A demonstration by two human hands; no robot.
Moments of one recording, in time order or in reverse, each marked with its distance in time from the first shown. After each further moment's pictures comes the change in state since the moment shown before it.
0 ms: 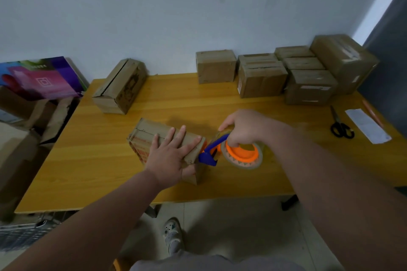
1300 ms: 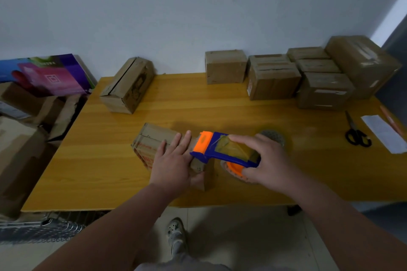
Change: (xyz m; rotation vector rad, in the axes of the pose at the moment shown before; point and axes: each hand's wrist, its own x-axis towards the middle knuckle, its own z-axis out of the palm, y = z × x) left_hand -0.005 0.005 0.005 -0.005 0.104 -0.101; right_hand -0.012 0.043 0.072 0.347 0.400 -0.285
